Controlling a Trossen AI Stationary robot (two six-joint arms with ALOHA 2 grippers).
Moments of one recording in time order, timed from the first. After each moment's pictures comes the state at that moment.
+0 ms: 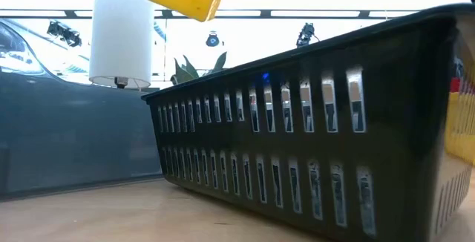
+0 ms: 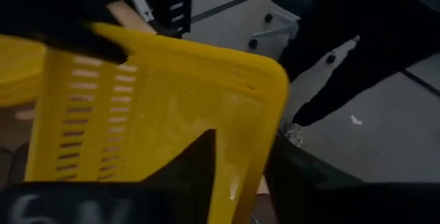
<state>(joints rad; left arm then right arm) -0.31 1.42 1.24 -0.42 0.38 0.16 0.25 1.84 1.85 -0.78 -0.41 0.10</state>
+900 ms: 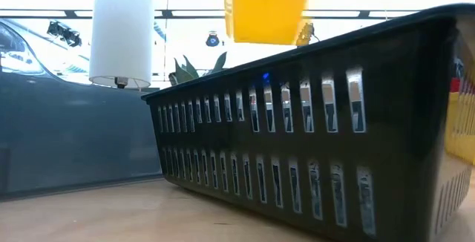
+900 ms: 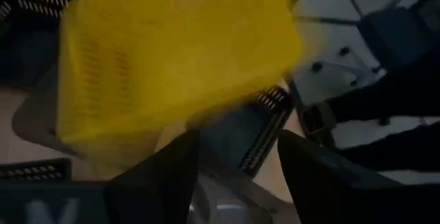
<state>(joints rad) -0.22 1.42 1.23 -0.47 0.18 -0.20 0.26 1.75 1.85 -1.10 -0.27 0.35</state>
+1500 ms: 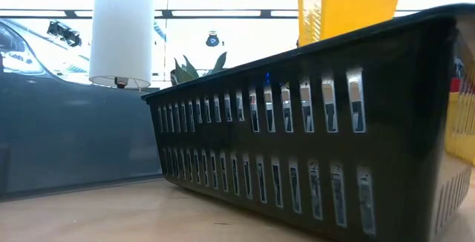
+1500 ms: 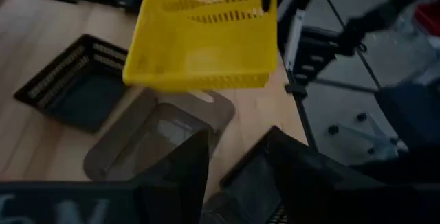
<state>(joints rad) -0.11 1.39 1.23 -0.35 0.13 -0.28 0.38 1.66 1.84 -1.42 -0.07 0.57</state>
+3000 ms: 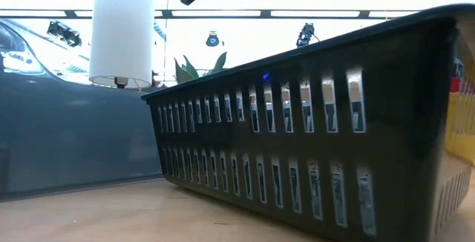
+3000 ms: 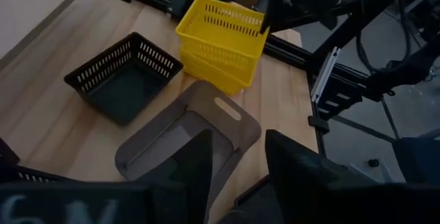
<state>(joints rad) -0.06 1.39 1.24 -0.34 0.04 -0.43 0.98 1.26 0.99 -1.23 0.32 1.10</state>
